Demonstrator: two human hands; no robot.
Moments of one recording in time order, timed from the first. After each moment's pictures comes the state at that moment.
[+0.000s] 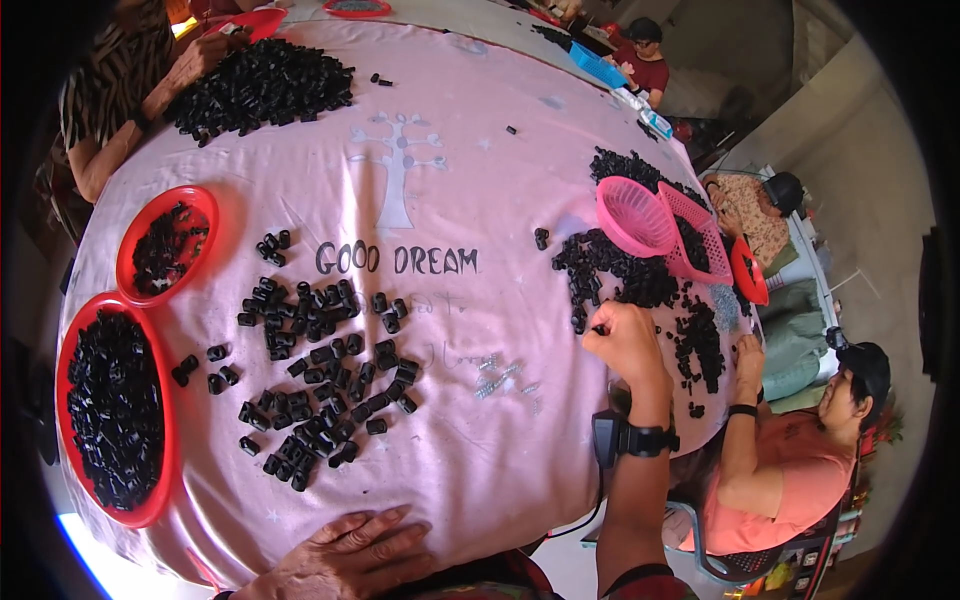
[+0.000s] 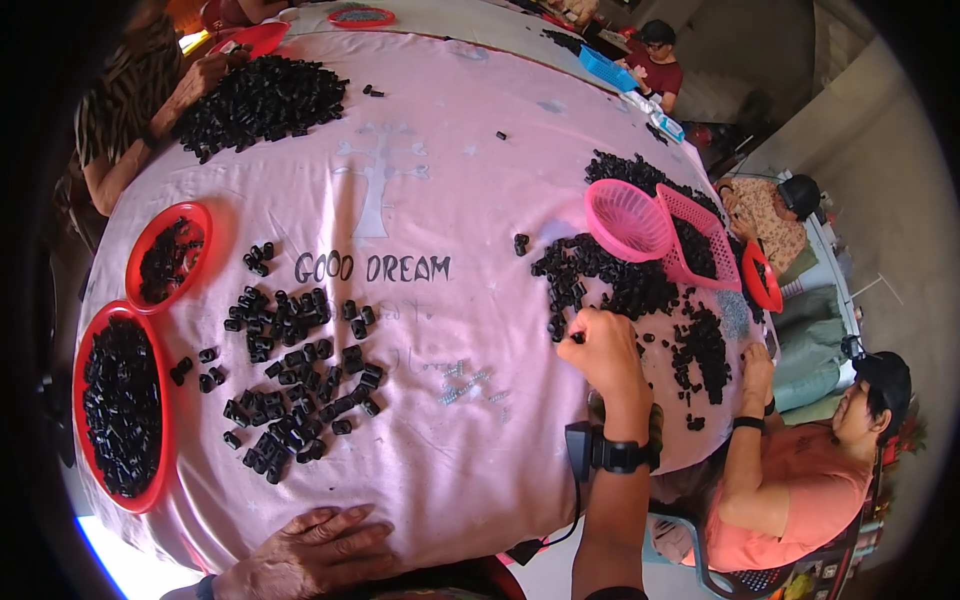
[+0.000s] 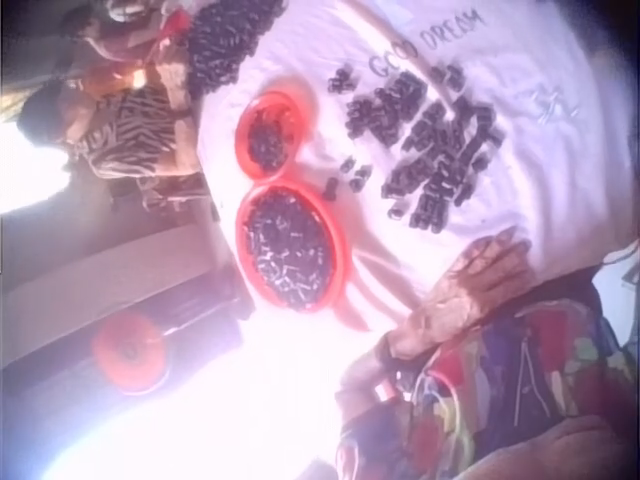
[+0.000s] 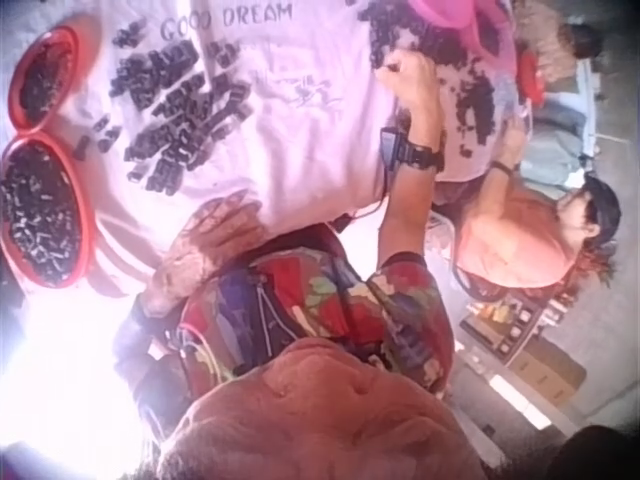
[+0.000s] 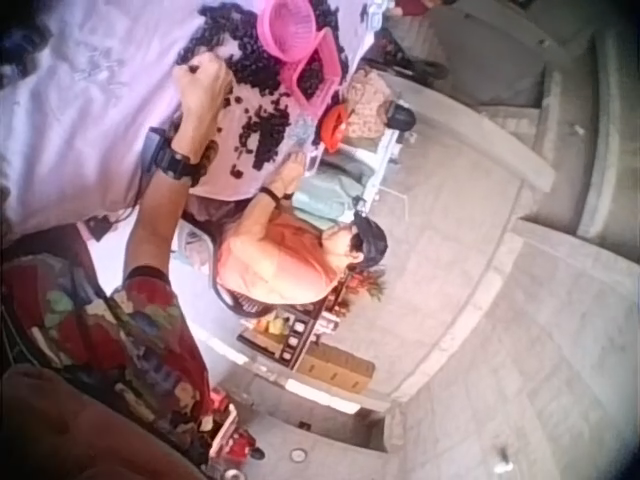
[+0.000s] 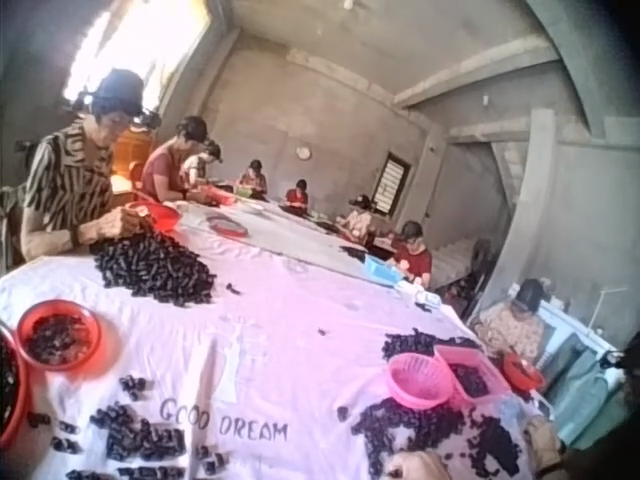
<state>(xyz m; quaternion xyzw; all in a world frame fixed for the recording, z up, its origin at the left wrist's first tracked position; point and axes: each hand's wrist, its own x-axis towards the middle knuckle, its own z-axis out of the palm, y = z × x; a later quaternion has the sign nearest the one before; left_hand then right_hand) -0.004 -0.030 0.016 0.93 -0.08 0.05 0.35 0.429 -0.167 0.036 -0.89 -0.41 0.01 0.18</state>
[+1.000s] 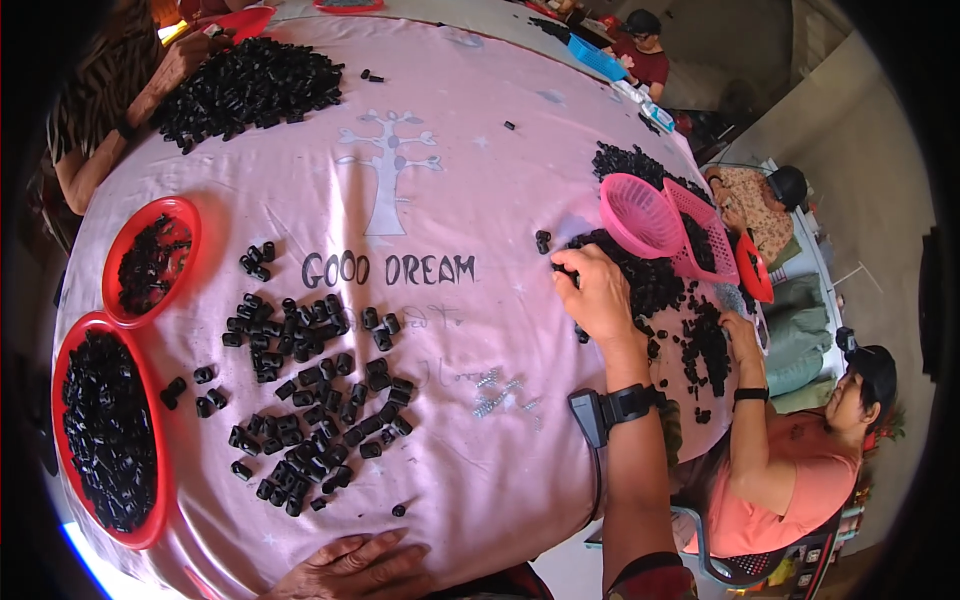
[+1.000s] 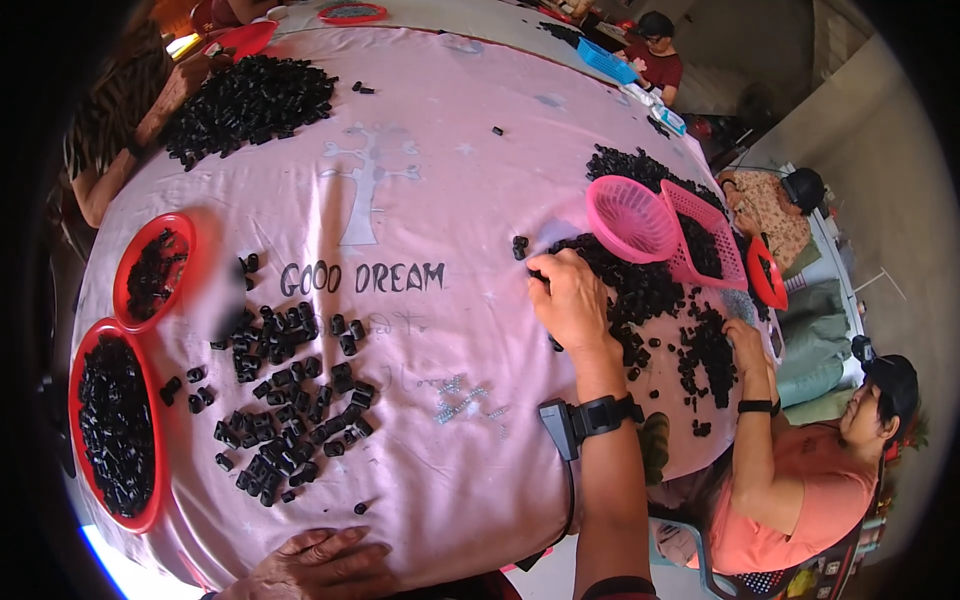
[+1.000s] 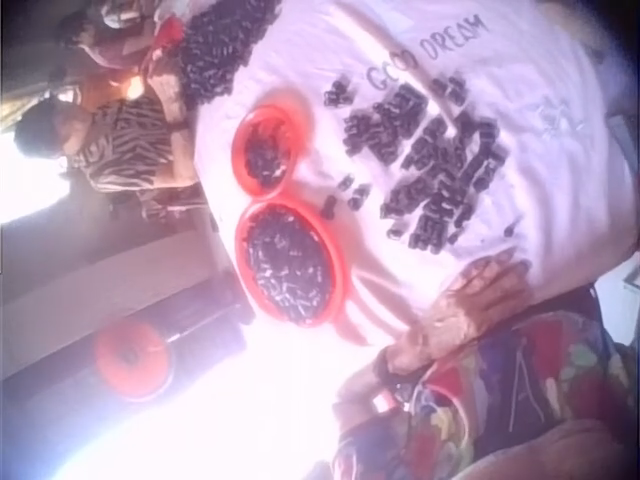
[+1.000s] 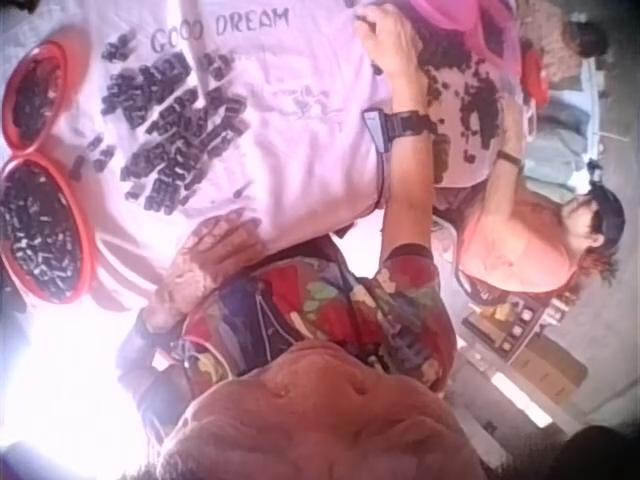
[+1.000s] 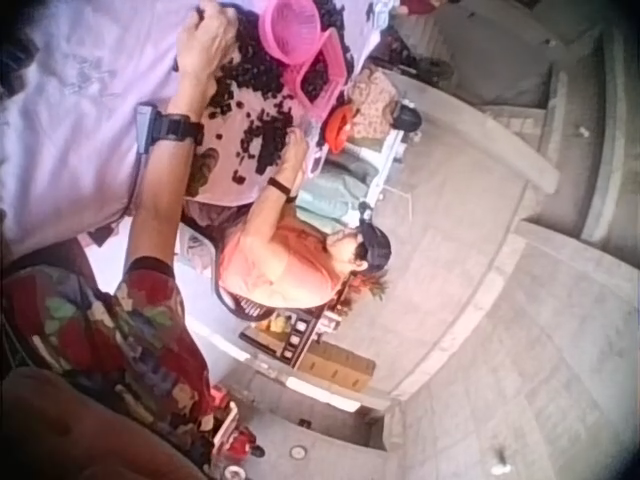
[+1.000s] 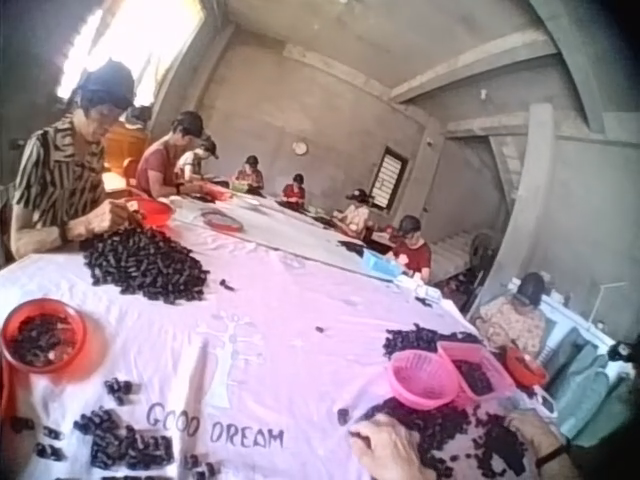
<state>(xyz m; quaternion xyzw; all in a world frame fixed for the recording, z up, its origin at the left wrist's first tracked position) 0.001 -0.028 0.019 0.93 -0.07 0.03 0.36 0.465 -0.097 0.006 -0.83 -0.51 -0.13 0.20</state>
